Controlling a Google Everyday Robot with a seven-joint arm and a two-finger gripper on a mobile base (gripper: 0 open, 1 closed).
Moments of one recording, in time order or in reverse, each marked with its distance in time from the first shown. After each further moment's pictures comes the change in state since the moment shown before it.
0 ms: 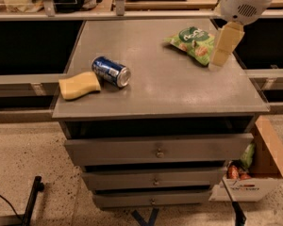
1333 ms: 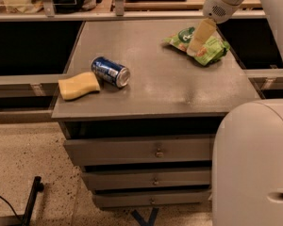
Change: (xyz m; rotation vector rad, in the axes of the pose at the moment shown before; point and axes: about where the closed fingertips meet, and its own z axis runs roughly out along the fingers) arm -0.015 -0.107 0.083 0.044 -0.110 0.195
